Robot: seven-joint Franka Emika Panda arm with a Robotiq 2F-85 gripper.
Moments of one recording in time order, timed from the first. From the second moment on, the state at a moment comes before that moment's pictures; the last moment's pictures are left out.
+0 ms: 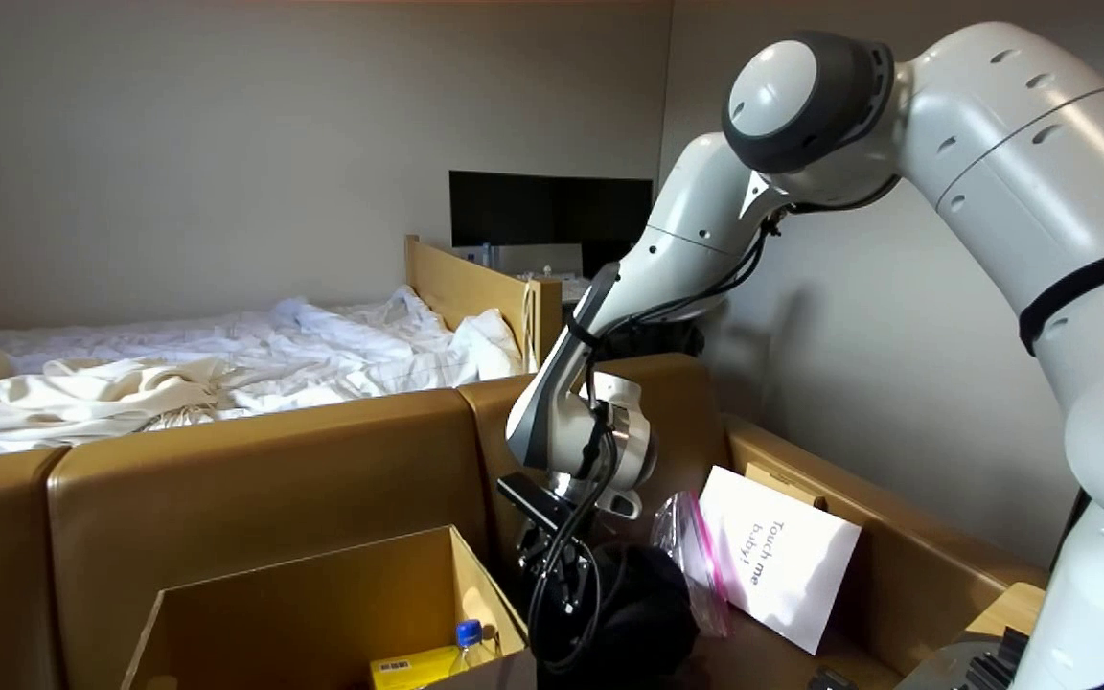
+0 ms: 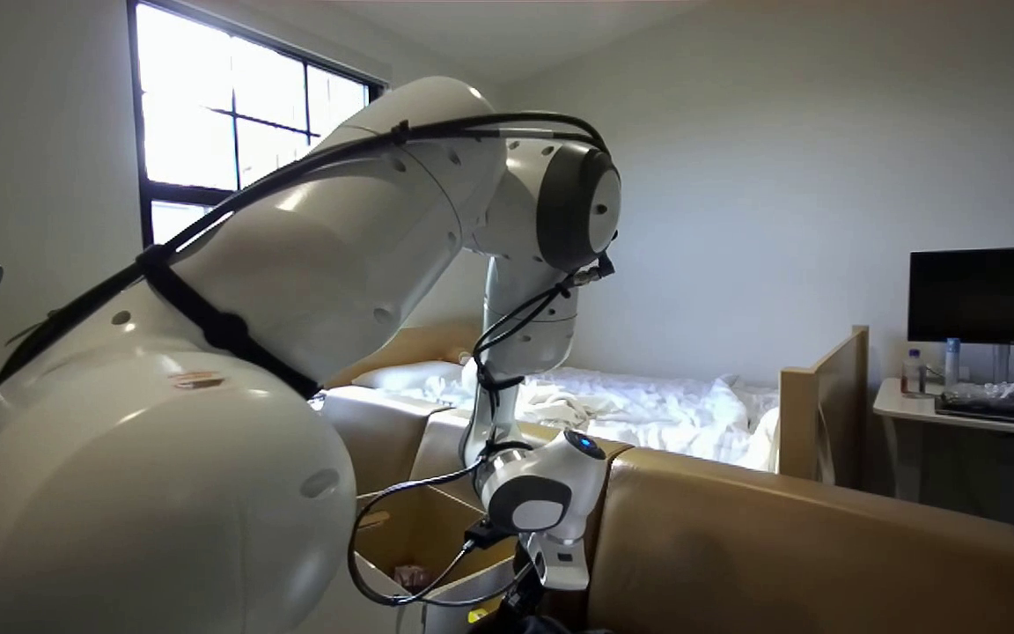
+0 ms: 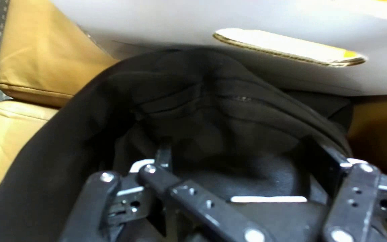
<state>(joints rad) -0.09 0.79 0.33 -2.17 0.67 2.90 0.97</state>
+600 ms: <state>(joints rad) 0.22 0.85 0.01 -2.15 0.67 2.91 1.06</state>
